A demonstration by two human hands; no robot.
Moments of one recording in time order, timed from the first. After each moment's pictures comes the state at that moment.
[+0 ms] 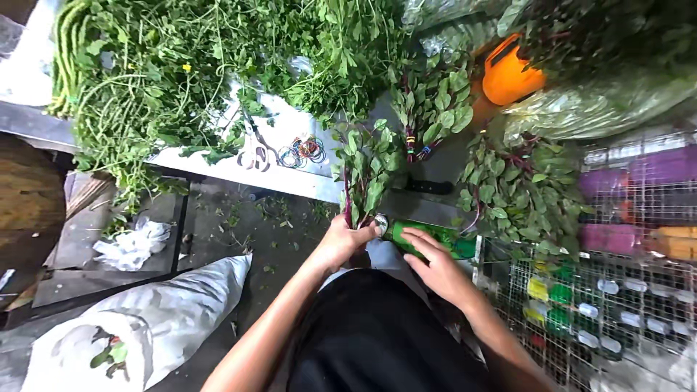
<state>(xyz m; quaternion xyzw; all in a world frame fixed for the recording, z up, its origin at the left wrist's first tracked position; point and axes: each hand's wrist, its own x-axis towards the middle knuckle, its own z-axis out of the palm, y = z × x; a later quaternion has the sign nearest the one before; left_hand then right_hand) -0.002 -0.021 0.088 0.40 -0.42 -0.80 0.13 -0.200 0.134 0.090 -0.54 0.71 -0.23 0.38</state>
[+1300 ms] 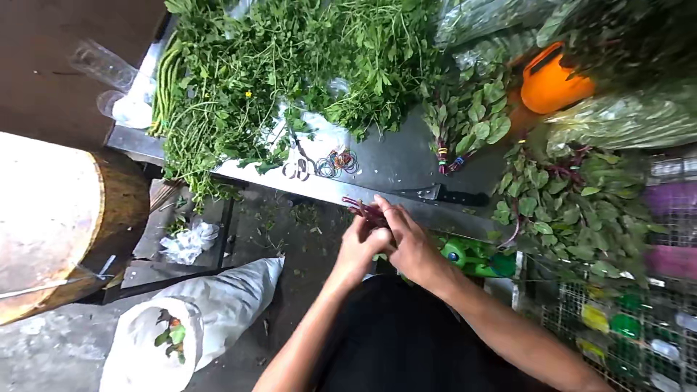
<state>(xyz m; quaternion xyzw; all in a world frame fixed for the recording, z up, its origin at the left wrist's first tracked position) 0.024 -0.017 0.111 0.43 -0.46 -0.71 0.31 -0.112 0.024 0.126 -0.64 0.67 -0.25 0.28</state>
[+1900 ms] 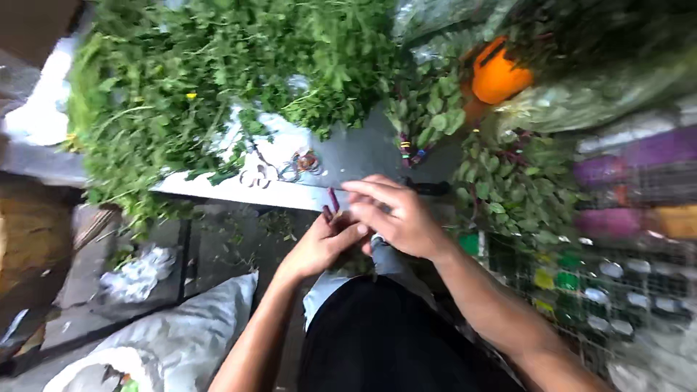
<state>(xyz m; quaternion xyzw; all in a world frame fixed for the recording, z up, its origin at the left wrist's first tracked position) 0.021 -0.059 0.126 0.18 -0.58 -0.77 0.21 -0.157 0.002 0.180 -0.59 0.57 -0.43 0.39</state>
